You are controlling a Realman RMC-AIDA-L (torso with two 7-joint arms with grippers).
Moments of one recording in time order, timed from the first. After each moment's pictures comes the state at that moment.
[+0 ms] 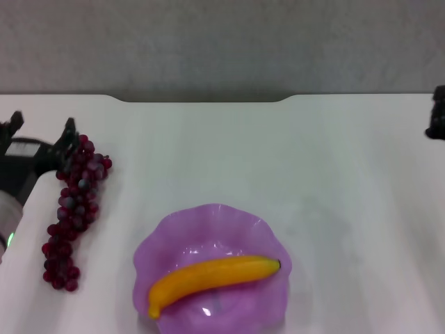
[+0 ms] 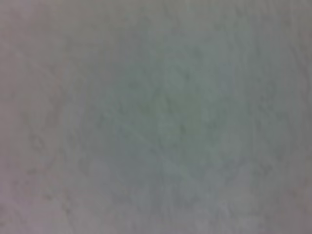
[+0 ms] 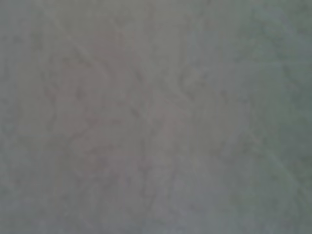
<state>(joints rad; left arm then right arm) -0.10 -2.03 -1.22 -0.98 2.55 0.54 0.27 0.09 2.02 -1.79 -1.11 0.34 -0.35 -0.03</state>
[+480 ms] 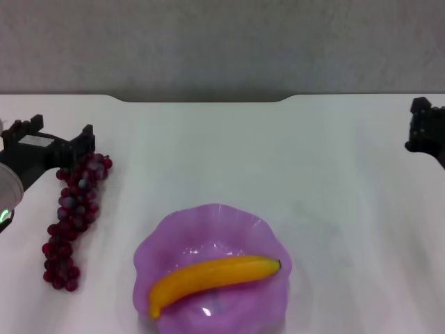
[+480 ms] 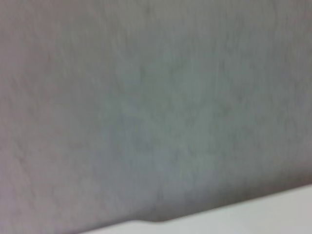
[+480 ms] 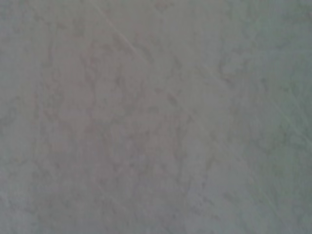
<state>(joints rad) -0.03 -2.03 -1.40 -1.40 2.56 -0.15 0.36 0.08 2.01 -1.85 -1.12 0.33 -0.35 -0.03</state>
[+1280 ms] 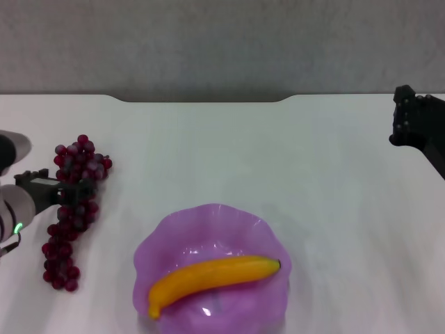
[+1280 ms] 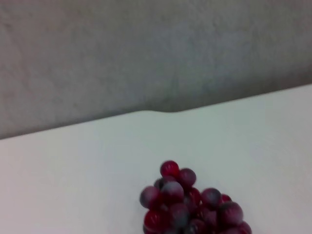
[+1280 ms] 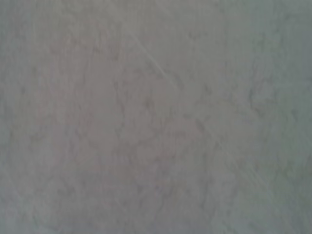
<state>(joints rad) -0.30 -2.03 -1.53 -0.97 2.56 -0.27 0.35 0.05 2.01 -1.90 -1.20 0.33 -0.36 -0.10</state>
